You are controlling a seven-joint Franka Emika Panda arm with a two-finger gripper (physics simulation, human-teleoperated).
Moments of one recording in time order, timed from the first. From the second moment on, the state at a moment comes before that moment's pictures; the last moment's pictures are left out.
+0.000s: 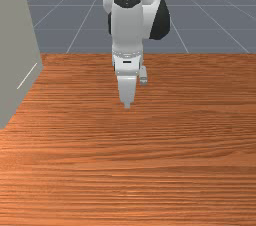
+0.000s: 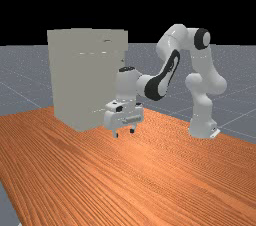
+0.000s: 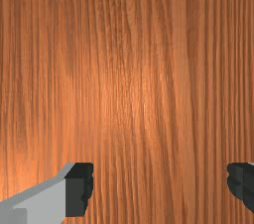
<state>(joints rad) 0.00 0.39 0.00 -1.92 0.01 2.37 -0.78</state>
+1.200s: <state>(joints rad) 0.03 -0.01 -0.11 -1.76 -0.02 1.69 0.79</state>
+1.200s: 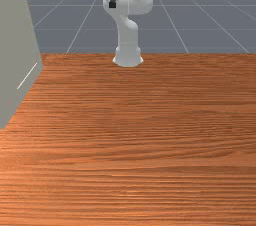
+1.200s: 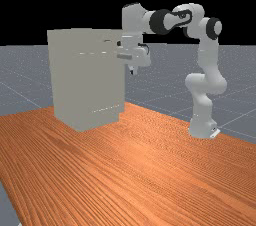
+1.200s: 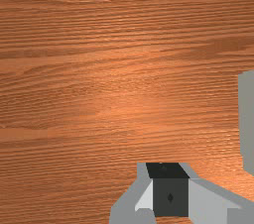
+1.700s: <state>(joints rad) -0.03 0.00 -0.18 -1.23 -0.05 1.42 0.78</state>
